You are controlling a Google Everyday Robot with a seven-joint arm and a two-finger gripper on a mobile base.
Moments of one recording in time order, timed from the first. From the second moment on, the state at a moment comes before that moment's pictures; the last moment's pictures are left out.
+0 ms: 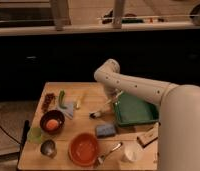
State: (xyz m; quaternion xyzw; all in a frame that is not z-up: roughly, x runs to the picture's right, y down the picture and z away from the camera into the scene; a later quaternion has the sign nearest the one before) arm 0.100 0.060 0.861 -0.29 0.05 -0.16 0.94
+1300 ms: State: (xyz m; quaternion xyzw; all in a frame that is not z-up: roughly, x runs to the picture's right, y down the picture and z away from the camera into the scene) arm 0.039 0.102 0.864 -0.33 -0.03 -0.28 0.90
